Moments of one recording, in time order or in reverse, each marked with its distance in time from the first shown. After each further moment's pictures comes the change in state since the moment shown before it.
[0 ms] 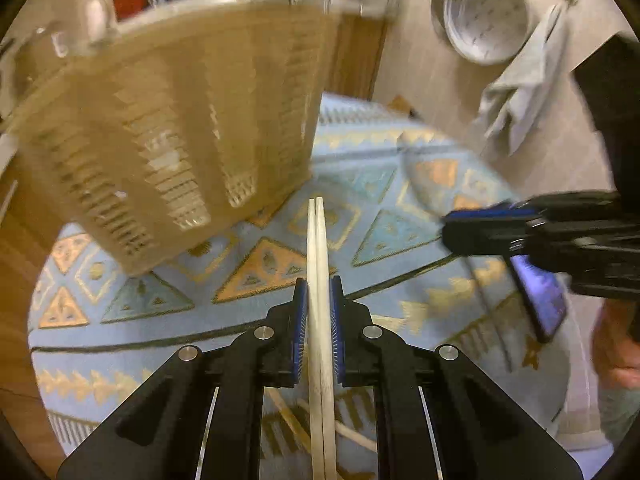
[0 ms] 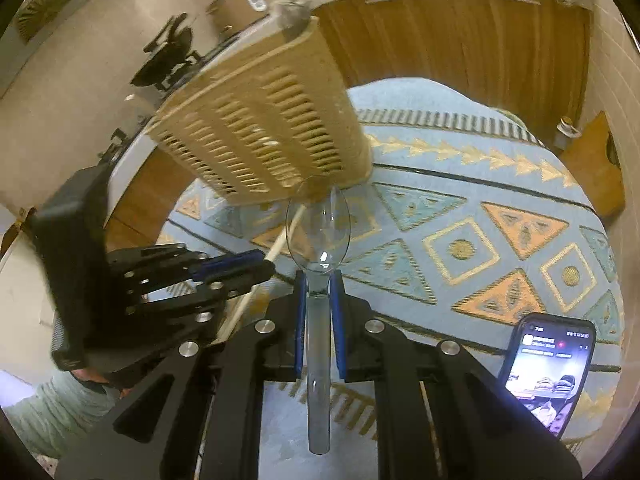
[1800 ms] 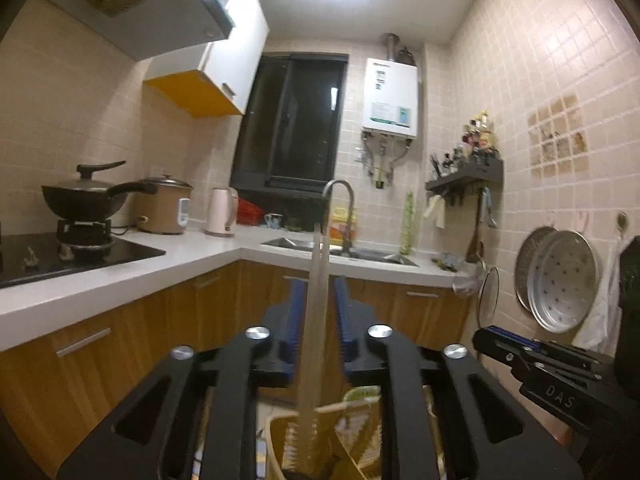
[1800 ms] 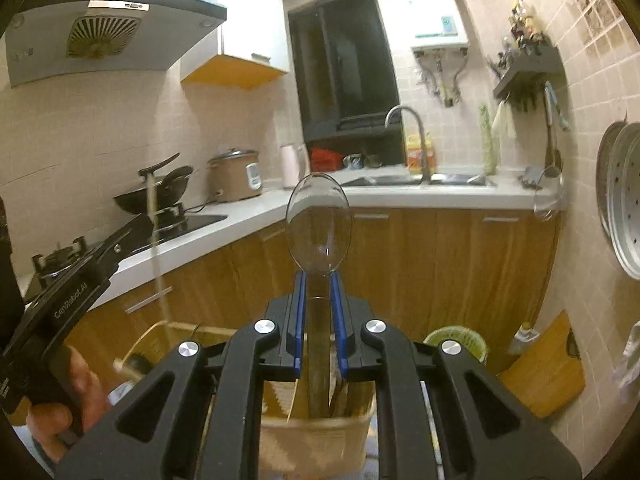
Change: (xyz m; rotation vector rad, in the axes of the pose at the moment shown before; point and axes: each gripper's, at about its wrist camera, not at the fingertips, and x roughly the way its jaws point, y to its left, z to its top) left arm -0.113 0.089 0.061 -0.174 -0.927 0.283; right arm 0.009 0.061 0.102 -0.230 -0.675 -0.236
